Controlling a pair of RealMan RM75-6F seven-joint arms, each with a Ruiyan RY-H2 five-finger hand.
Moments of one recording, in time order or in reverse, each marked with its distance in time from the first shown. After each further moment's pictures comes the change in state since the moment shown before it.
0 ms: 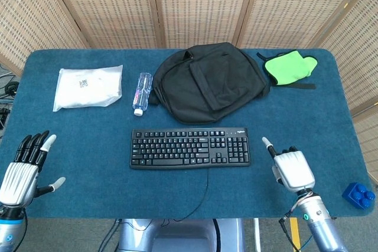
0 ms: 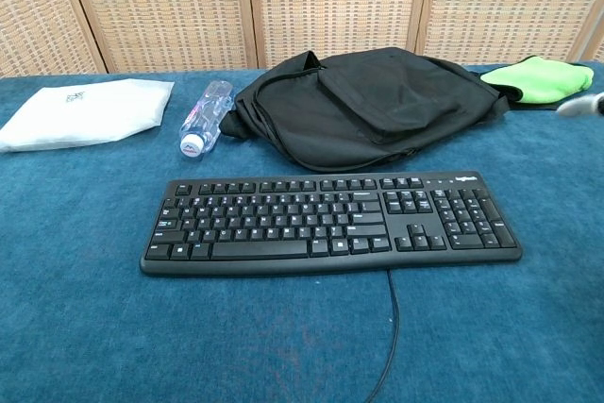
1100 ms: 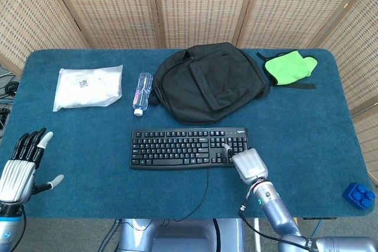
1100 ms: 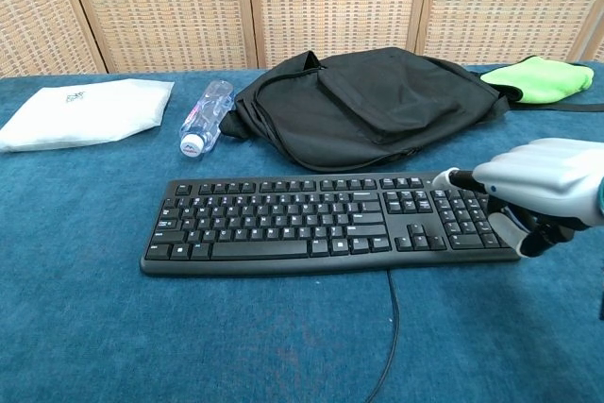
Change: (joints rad) left arm -0.008 0.010 -0.013 -0.002 -0.032 -0.016 -0.034; right arm 0.362 -0.234 -0.004 -0.023 0.572 -0.033 -0.391
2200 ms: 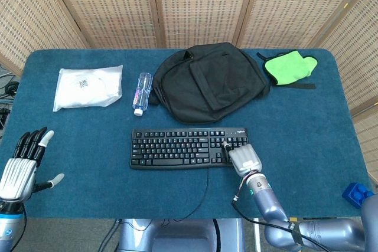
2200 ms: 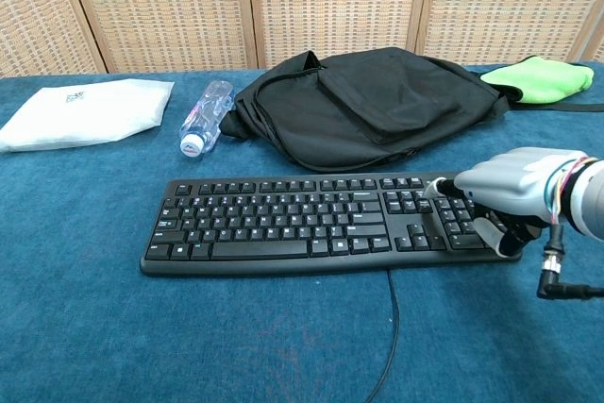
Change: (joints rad) left arm -0.011 -0.003 -0.006 0.005 -0.023 -0.023 0.004; right arm 0.162 -0.062 -0.033 0.100 0.208 0.009 0.022
